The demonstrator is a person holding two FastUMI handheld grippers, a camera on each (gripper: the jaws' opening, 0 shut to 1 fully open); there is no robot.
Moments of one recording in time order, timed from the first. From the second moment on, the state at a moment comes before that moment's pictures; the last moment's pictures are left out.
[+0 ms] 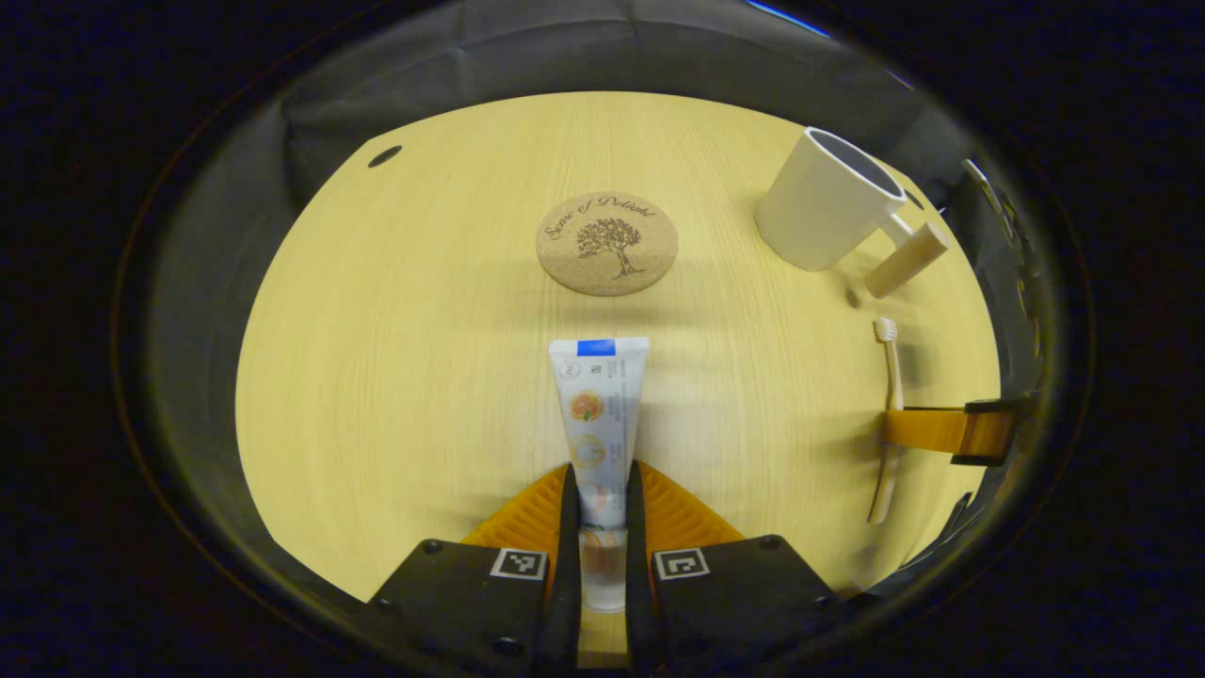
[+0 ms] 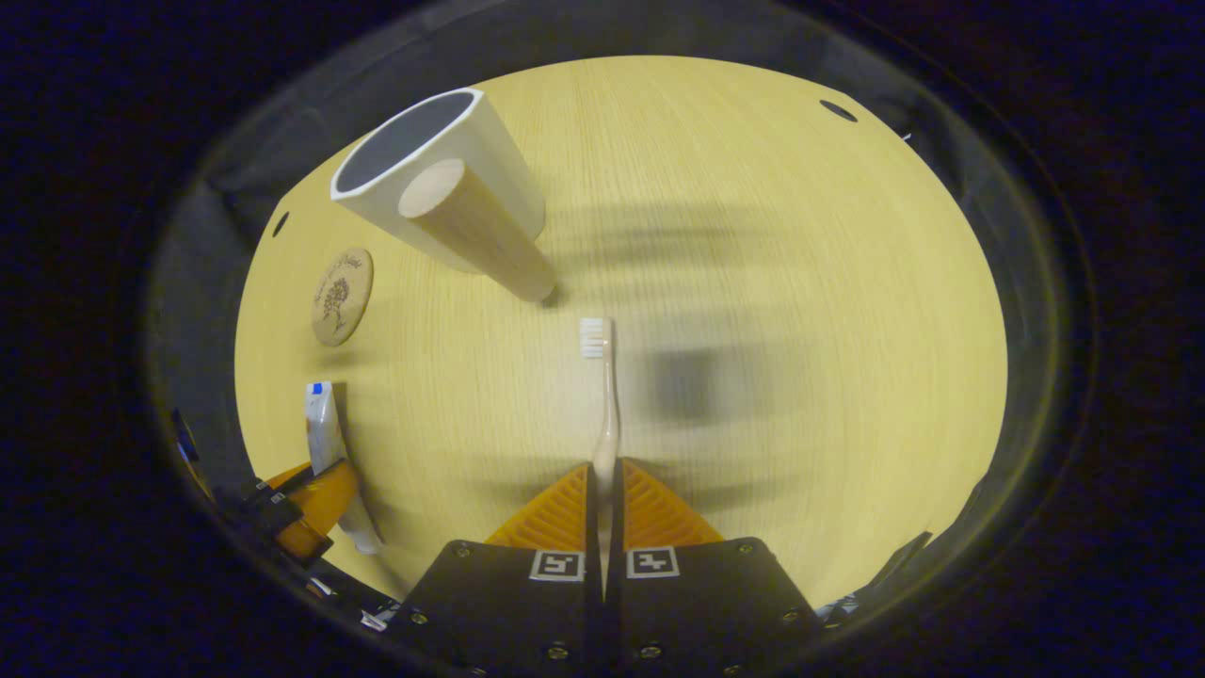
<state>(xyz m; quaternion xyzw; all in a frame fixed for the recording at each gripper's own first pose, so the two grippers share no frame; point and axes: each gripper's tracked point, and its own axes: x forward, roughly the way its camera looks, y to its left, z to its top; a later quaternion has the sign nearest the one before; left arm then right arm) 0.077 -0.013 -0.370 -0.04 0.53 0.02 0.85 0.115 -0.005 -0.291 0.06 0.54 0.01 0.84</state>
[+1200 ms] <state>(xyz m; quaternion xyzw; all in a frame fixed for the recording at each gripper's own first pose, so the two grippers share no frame) 0.098 -0.009 -0.298 -0.03 0.46 0.00 0.89 0.184 0.014 -0.078 0.15 0.34 0.05 0.93</state>
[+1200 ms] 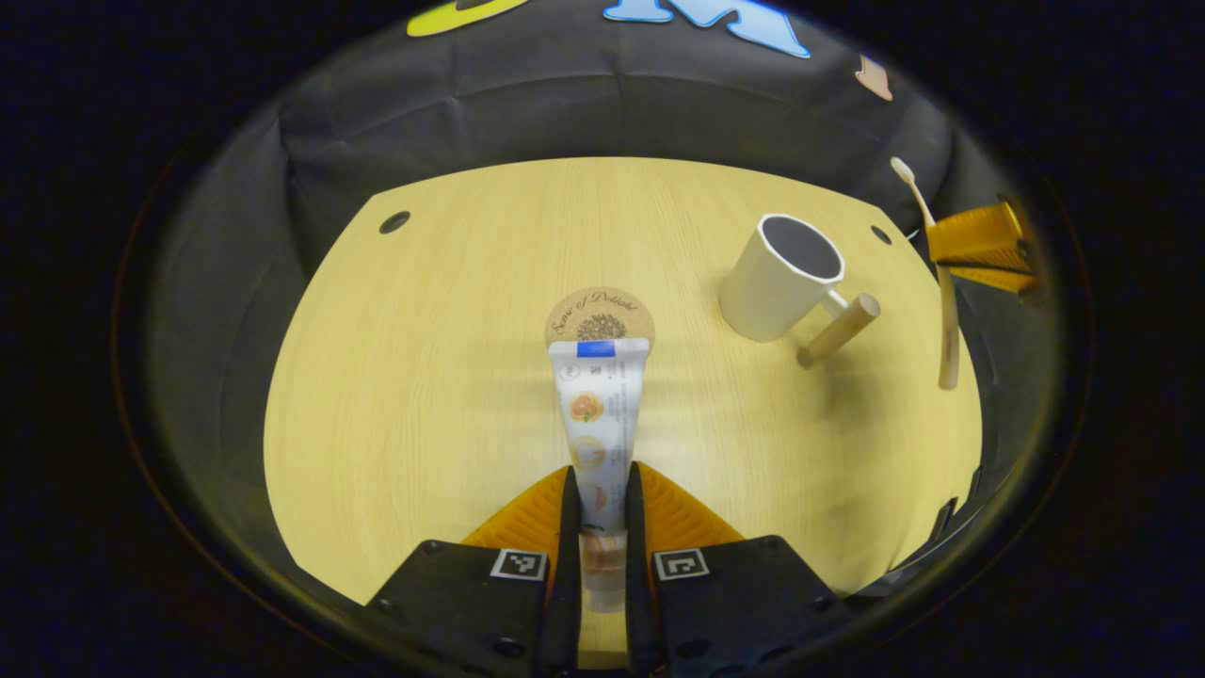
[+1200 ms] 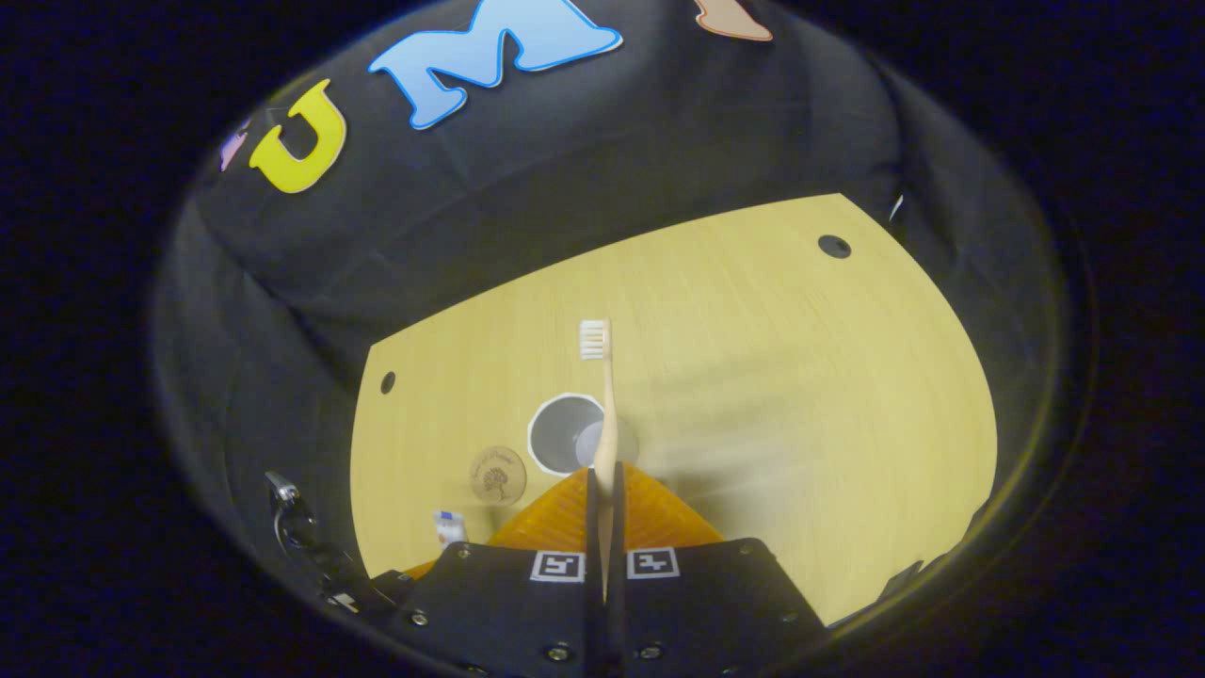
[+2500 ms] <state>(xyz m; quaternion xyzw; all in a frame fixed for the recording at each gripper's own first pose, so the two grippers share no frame) 0.077 0.024 -0.280 -0.06 0.47 0.04 0.88 0.289 0.059 -0.094 0.09 0.25 0.07 0.96</state>
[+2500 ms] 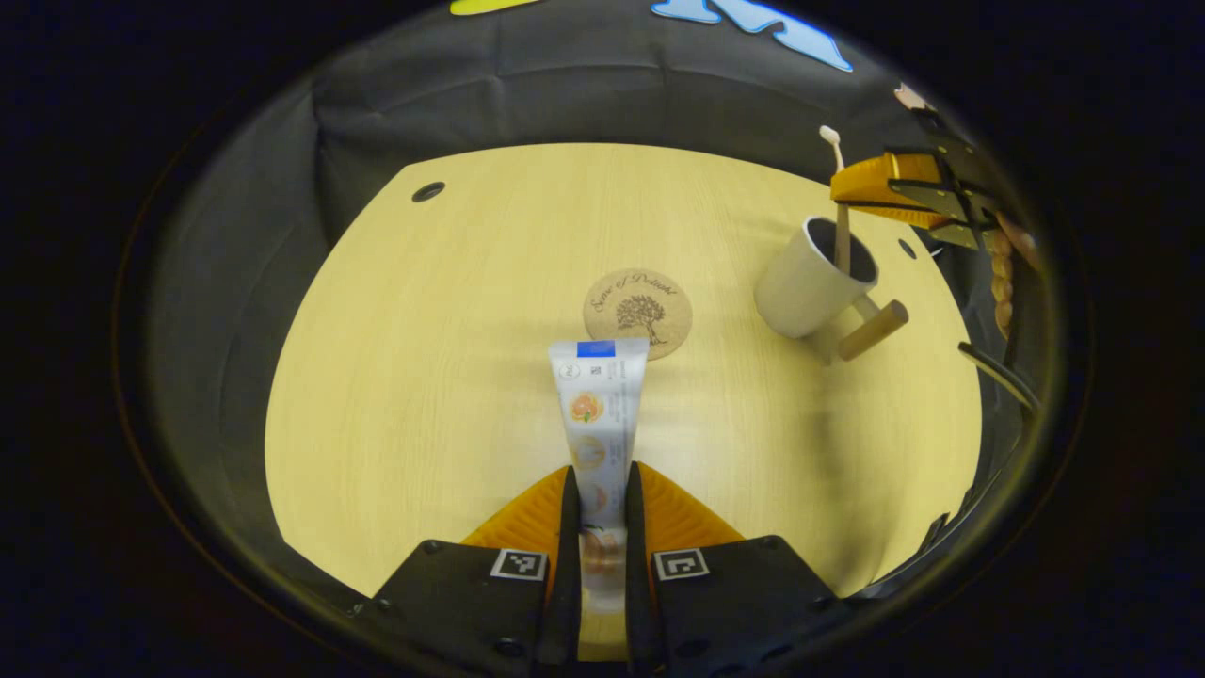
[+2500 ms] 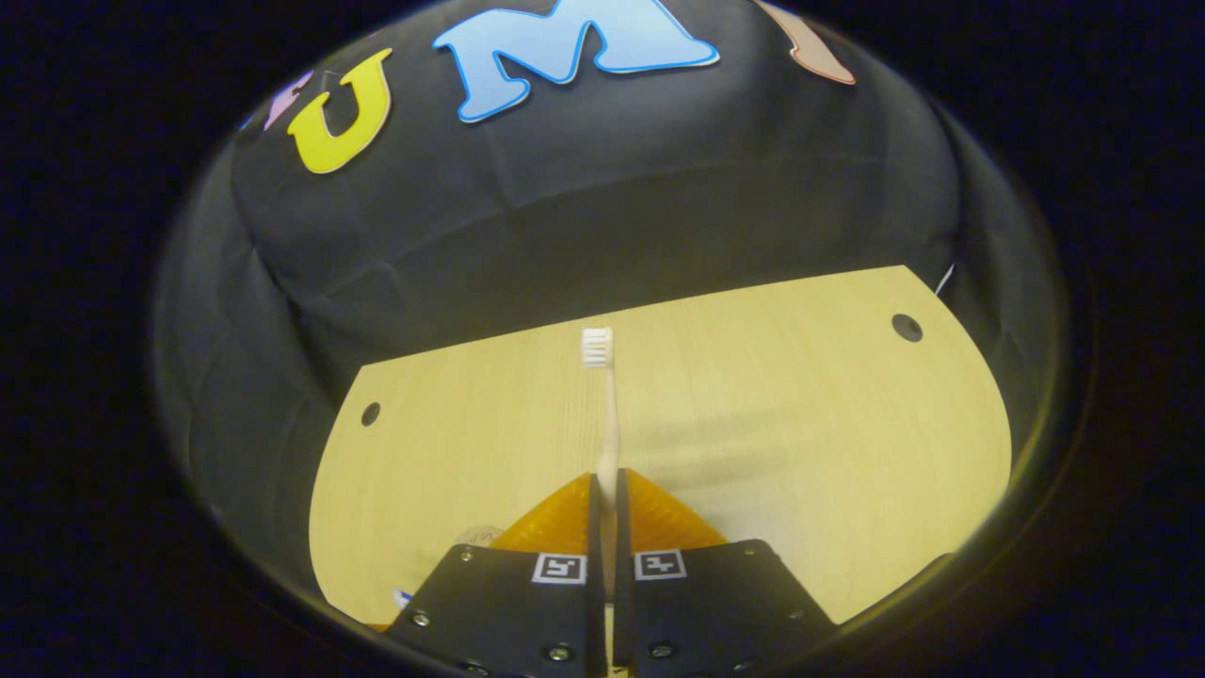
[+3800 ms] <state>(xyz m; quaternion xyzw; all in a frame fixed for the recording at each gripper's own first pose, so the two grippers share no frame) 0.079 0.036 -0.212 -0.01 0.44 0.00 0.90 0.223 0.014 -0.085 0.12 0.25 0.06 0.96</state>
